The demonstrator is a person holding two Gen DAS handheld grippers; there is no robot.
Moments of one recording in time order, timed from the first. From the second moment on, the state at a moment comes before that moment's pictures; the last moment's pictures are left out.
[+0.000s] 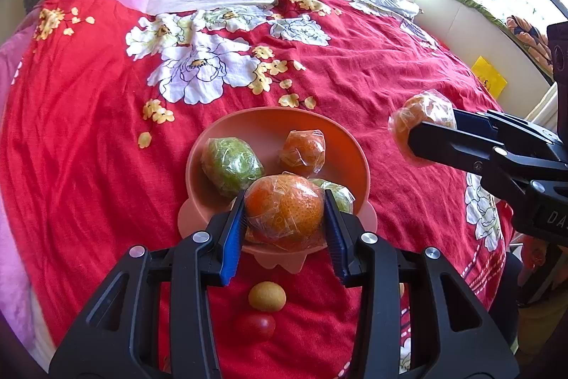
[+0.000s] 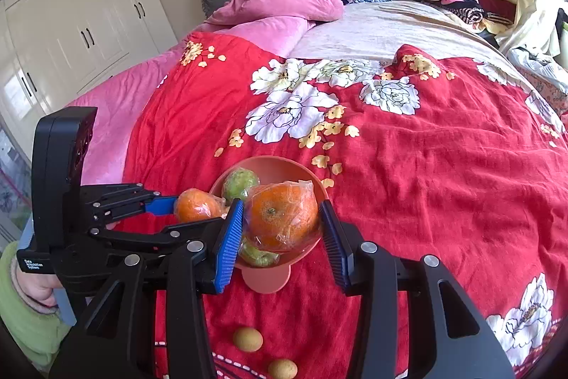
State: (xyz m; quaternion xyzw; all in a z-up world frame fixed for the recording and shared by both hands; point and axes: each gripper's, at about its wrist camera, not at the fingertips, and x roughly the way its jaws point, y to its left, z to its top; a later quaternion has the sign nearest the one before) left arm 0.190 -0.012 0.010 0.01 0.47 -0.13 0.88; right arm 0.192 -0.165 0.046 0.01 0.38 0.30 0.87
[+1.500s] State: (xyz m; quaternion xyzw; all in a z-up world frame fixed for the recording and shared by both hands) left arm 0.226 -0.003 -0.015 0.00 0.48 -0.12 0.87; right arm 0.234 -0.150 0.005 0.02 0.43 0.31 0.85
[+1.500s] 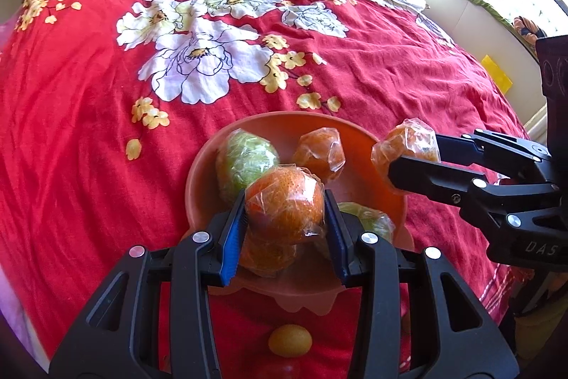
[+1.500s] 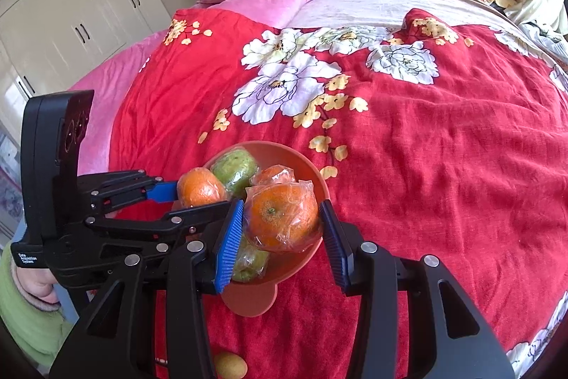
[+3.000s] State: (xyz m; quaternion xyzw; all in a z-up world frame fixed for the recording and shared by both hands) left arm 0.223 -0.006 -0.015 0.01 0.49 -0.13 0.86; right arm 0.241 -0.161 0.000 0.05 0.44 0.29 0.85
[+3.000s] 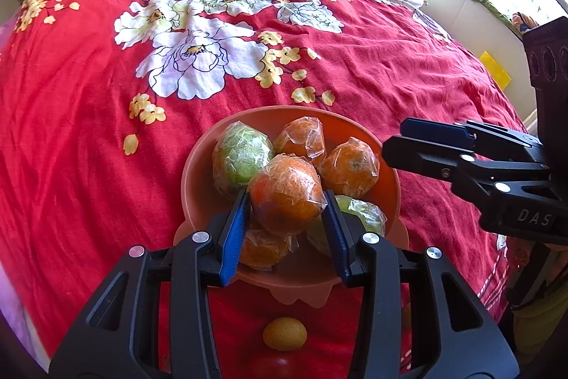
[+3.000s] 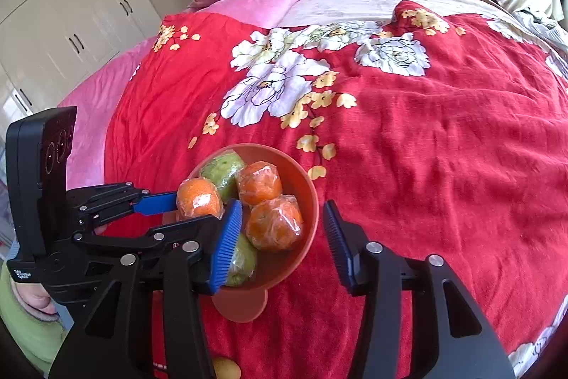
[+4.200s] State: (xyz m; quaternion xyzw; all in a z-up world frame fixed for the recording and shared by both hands) left arm 0.205 -0.003 0.008 0.00 0.47 -0.12 0.88; right arm 0.213 -0.176 0.024 0.04 0.41 0.28 0.87
